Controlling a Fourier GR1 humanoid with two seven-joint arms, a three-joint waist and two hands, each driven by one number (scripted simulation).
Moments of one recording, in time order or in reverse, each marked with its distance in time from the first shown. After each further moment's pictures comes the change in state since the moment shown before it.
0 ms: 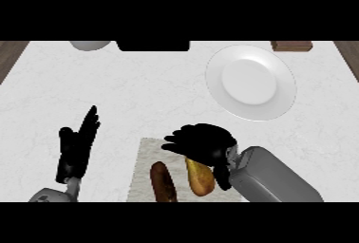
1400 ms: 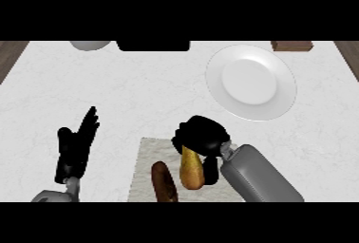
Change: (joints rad) left arm 0.028 -0.095 0.118 -0.011 -0.116 -0.108 0.024; right arm 0.051 0.139 -0.128 0.193 0.316 -0.259 -0.207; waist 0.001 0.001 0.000
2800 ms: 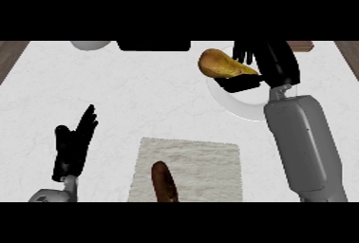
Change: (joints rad) left arm -0.006 -0.017 0.043 -0.002 -0.027 -0.044 0.011; right arm -0.210 -0.010 -0.605 -0.010 -0.125 -0.395 0.309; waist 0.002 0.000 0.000
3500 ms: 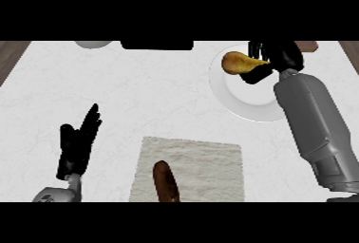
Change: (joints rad) left arm -0.010 -0.034 0.011 0.005 -0.027 -0.018 0.004; right arm -0.193 -0.127 -0.106 0.562 0.011 -0.100 -0.139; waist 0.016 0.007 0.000
